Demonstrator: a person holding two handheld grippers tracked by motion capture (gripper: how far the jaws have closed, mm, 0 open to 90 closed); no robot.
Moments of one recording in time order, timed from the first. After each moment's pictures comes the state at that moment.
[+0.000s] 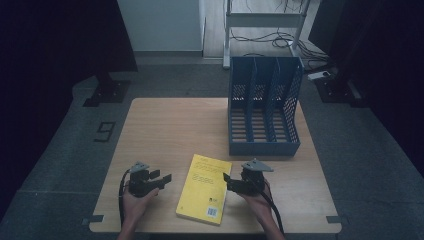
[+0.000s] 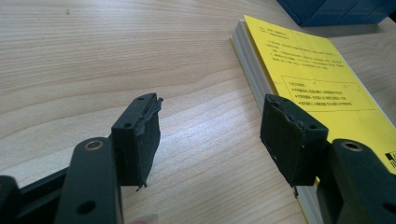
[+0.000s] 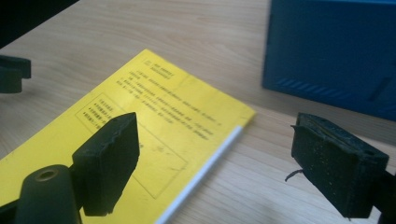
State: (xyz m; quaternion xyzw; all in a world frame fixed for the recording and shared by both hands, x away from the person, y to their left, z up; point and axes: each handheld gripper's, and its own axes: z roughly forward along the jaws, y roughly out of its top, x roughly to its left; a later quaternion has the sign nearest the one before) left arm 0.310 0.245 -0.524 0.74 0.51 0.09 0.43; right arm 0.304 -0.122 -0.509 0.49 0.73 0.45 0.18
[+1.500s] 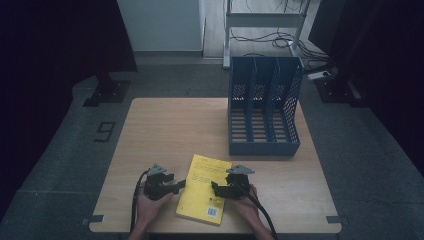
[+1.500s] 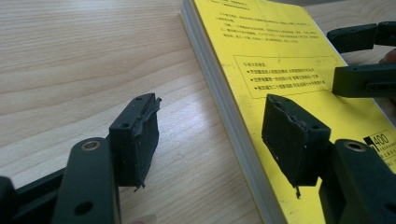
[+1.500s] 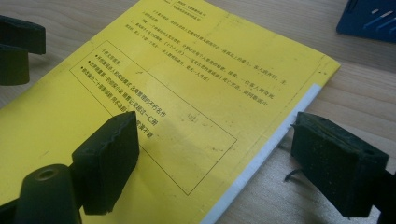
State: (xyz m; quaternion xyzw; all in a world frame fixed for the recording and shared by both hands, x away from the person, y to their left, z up) left arm 0.308 0.201 -0.534 0.77 0.48 0.07 0.41; right arm 0.312 -0.087 -0.551 0.48 0.76 0.41 0.13
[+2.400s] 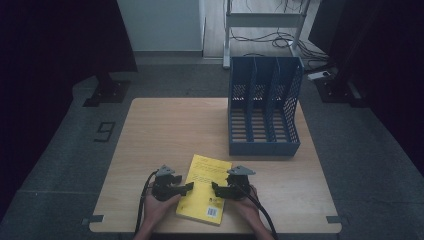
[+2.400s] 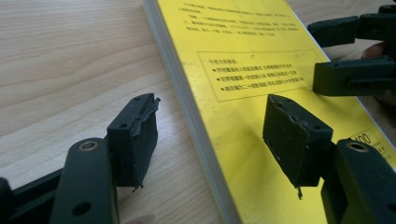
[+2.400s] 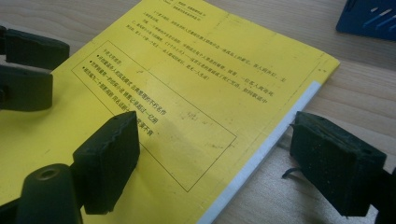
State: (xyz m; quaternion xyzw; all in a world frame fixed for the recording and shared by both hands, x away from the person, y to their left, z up) left arm 0.309 0.178 -0.541 0.78 0.46 0.05 0.41; right arm 0.311 -0.089 -0.553 0.48 0.76 0.42 0.13
